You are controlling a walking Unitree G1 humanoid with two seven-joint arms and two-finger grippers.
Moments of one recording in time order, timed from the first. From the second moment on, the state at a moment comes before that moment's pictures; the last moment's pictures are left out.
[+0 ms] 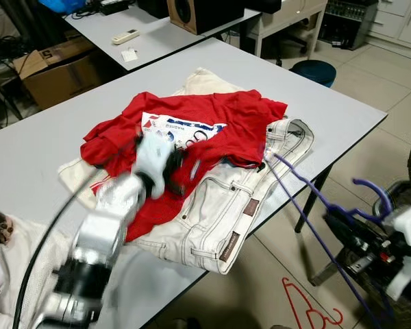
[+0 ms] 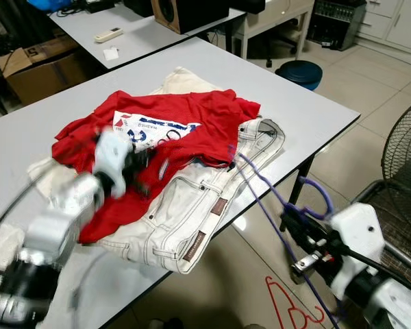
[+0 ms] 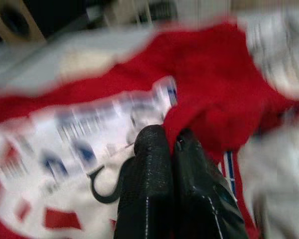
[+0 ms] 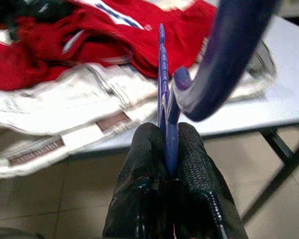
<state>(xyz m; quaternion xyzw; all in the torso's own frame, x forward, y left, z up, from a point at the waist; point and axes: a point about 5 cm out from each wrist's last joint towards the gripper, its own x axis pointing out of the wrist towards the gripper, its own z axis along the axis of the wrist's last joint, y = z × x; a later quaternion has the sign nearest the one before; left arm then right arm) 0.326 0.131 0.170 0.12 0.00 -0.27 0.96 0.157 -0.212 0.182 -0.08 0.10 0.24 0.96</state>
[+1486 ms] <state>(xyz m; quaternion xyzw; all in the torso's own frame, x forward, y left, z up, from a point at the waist) 0.342 0.108 0.231 0.18 -0.13 -0.37 0.90 0.212 -0.175 0.171 0.00 0.06 0.30 0.95</state>
